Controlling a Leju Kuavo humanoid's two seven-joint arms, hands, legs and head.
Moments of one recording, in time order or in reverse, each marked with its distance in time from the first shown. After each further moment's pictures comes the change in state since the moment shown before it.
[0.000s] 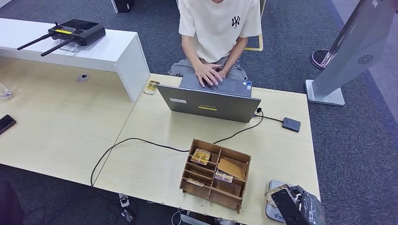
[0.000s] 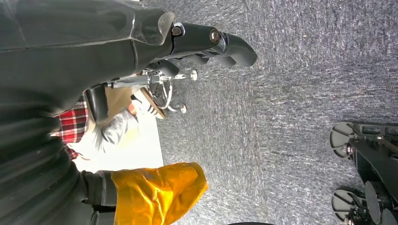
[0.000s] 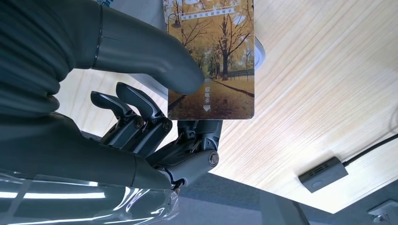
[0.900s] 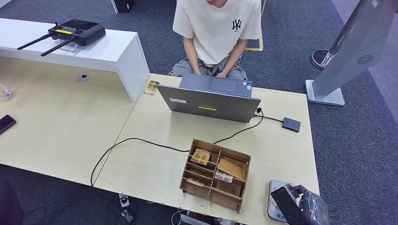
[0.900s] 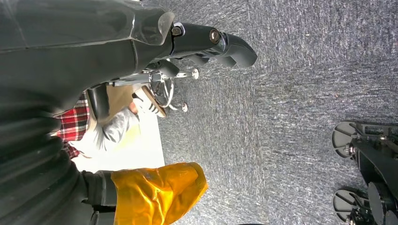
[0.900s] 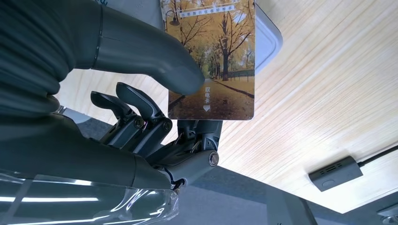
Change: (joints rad) left arm 0.000 0.000 0.023 0.000 -0.015 -0.003 0.003; right arm -0.011 0.000 -0.026 0.000 0.071 0.053 0.046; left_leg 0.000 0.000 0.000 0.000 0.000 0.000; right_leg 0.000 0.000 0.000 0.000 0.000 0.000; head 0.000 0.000
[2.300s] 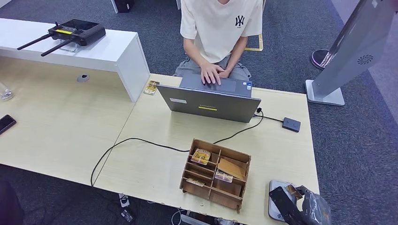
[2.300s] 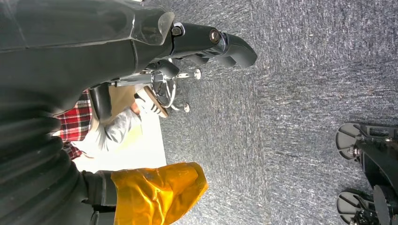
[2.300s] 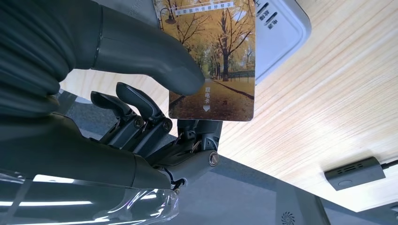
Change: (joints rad) left arm 0.000 -0.001 0.029 0.000 -0.032 0.000 0.002; right arm -0.012 0.000 0.001 0.028 0.102 0.007 0.066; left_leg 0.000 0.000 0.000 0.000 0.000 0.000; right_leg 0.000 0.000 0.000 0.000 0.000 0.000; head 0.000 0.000
